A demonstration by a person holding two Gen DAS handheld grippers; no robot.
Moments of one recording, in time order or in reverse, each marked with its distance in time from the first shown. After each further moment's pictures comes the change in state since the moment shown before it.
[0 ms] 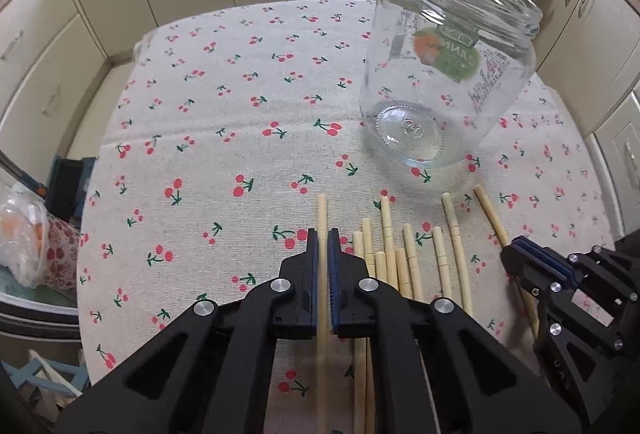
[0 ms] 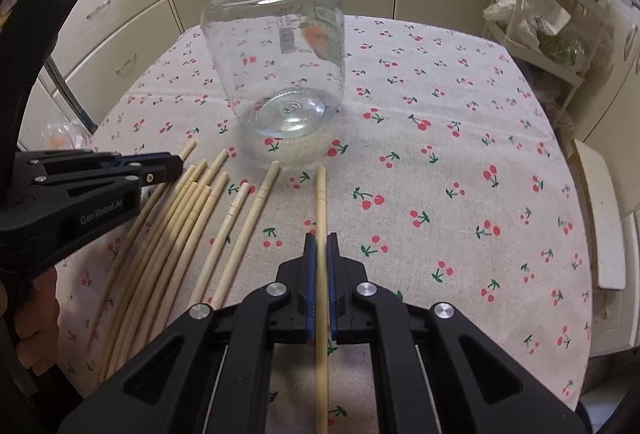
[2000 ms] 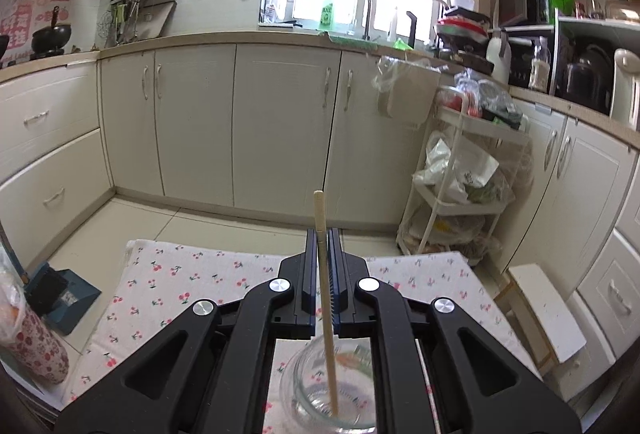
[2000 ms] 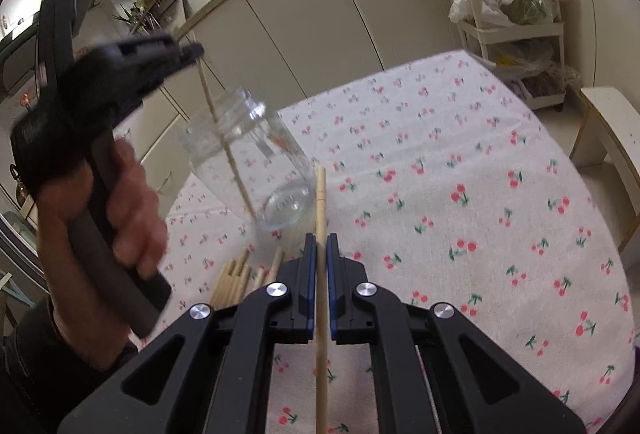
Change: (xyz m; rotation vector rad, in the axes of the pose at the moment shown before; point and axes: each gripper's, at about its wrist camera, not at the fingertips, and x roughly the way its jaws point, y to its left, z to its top) left arm -0.076 -0.052 0.098 -0.070 -0.692 0.002; right arm -0.040 -0.058 0.000 0.300 -0.283 0.230
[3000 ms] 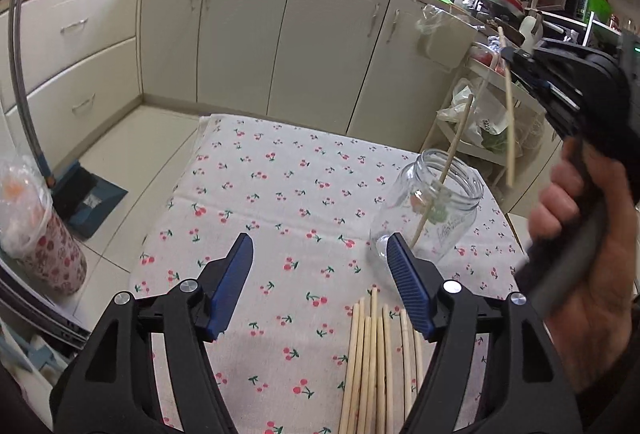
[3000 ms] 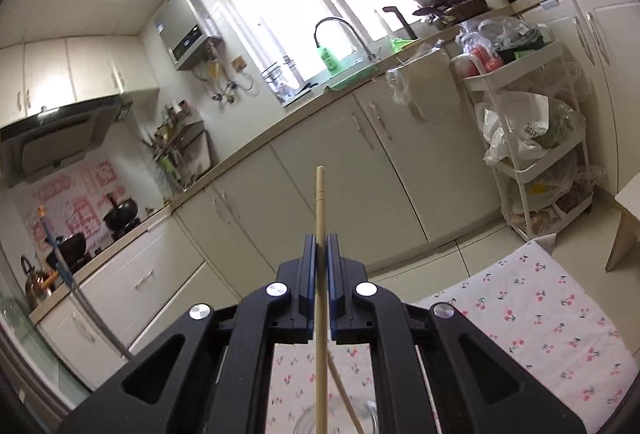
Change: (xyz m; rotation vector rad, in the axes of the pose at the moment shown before) left arm -0.091 0.103 -0.076 -0.170 0.262 0.012; right arm 0.011 0.071 0.149 0.073 -0.514 0.065
